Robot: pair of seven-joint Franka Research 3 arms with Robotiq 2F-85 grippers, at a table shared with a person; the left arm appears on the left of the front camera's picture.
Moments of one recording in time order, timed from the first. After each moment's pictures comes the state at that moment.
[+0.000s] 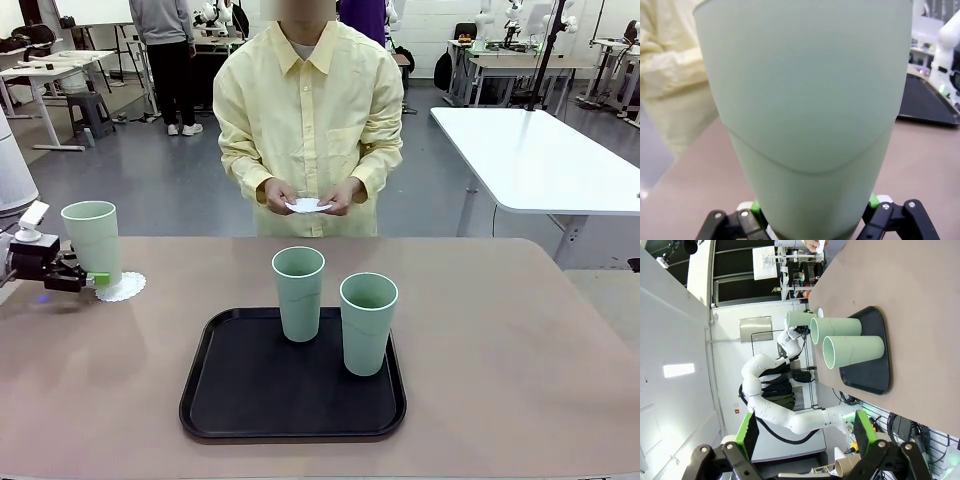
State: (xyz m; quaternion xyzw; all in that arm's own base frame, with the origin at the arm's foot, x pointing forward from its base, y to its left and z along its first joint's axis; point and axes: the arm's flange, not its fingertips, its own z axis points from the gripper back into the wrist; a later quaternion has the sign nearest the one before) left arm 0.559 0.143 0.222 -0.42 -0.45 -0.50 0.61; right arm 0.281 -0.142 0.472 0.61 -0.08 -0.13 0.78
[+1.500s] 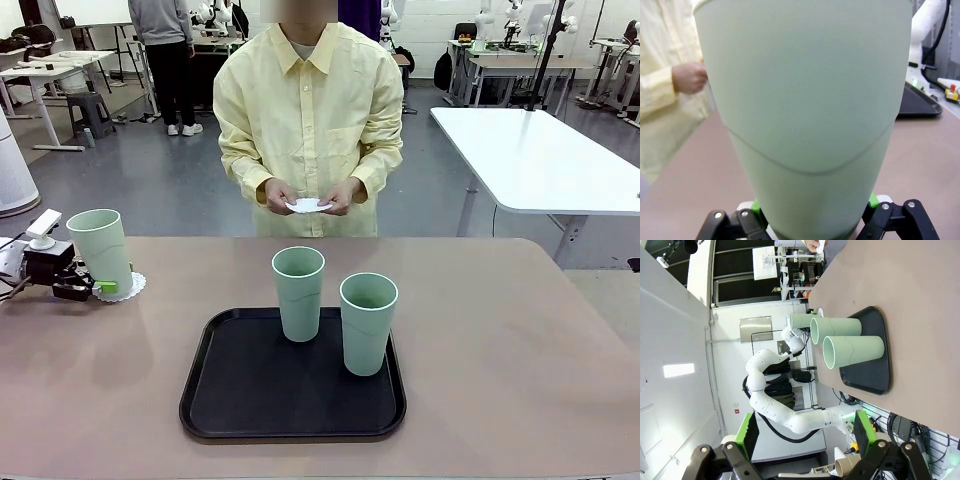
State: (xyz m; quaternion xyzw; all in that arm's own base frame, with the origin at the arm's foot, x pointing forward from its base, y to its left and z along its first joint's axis) left arm 0.572 0.124 0.203 -0.46 -0.45 -0.54 0.54; right arm 0.281 -0.142 0.472 0.61 -0.08 -0.13 0.78
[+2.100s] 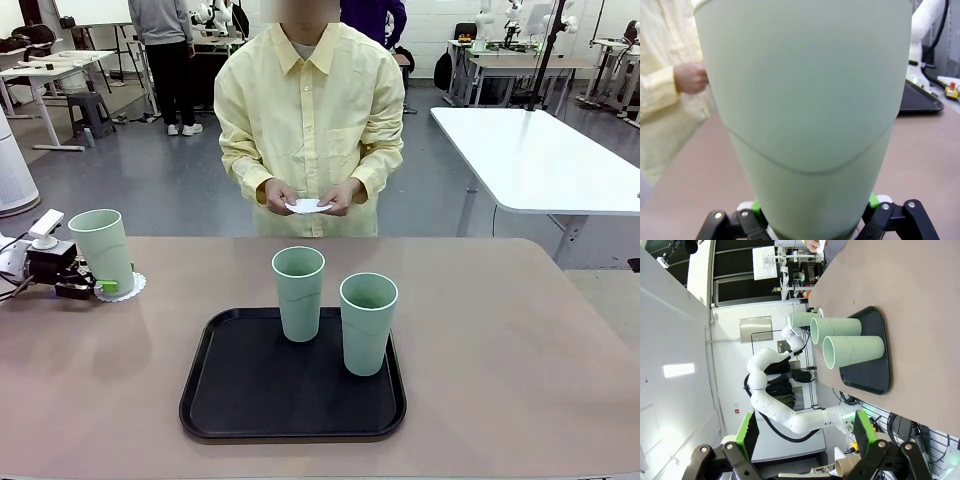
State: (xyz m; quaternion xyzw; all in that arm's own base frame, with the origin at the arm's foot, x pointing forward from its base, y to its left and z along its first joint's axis) left arm 0.581 0.125 0.199 -0.46 -0.45 -0.55 0.54; right arm 0.281 -0.142 0.472 0.61 -0.08 -0.13 0.78
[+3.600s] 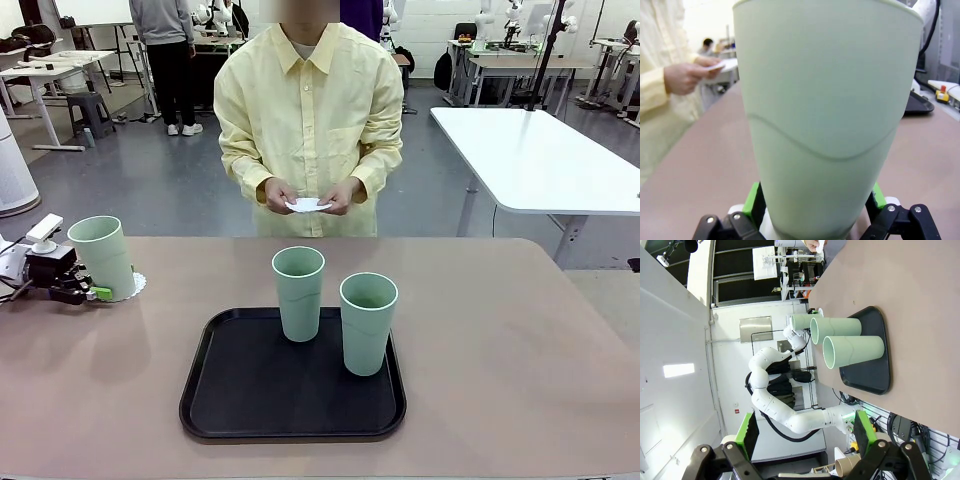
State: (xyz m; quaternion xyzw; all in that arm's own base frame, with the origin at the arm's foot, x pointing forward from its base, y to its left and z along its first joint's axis) left arm 0.578 0.127 0.190 -0.48 -0.44 -0.55 0.52; right arm 0.281 -0.142 0.472 0.61 -0.08 -0.13 0.78
